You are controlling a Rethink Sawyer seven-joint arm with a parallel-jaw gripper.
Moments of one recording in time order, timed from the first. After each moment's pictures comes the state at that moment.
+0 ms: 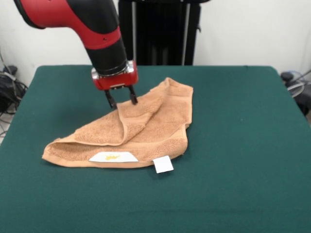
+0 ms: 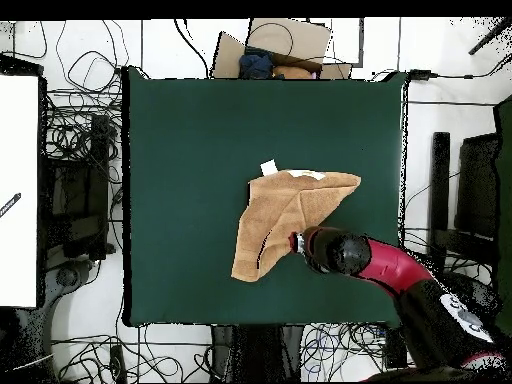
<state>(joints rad) -0.84 -0.47 0.34 1.84 -0.35 0.43 1.34</state>
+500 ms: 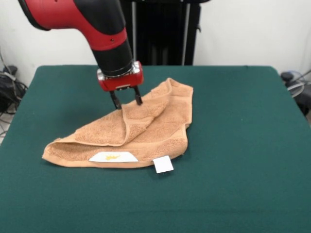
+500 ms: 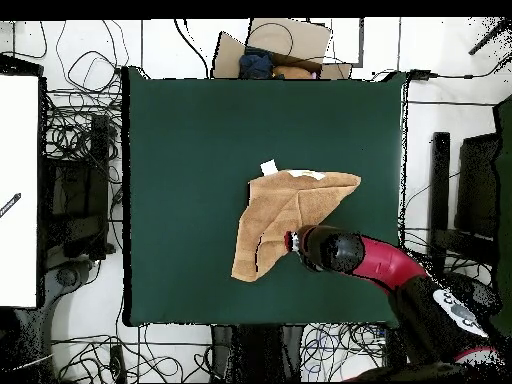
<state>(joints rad) -0.82 -0.47 0.34 1.84 -0.35 0.42 1.34</state>
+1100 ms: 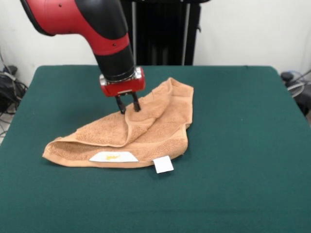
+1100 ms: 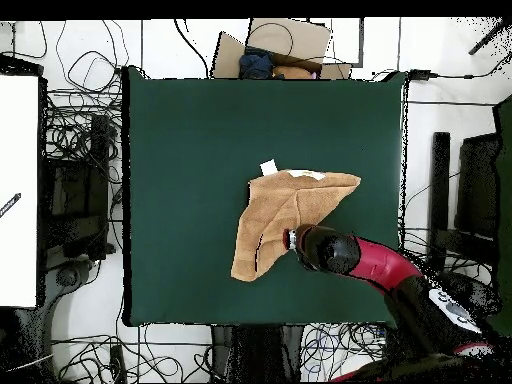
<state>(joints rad) -0.82 -0.43 0.34 1.84 -0.35 0.35 1.34</state>
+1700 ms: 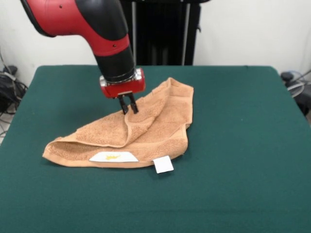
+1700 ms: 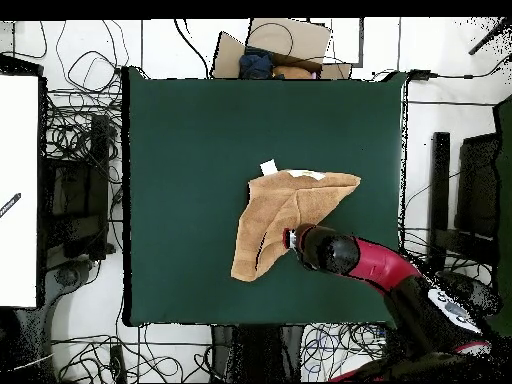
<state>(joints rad) -0.82 -0.43 0.34 1.84 -0.35 0.33 1.34</state>
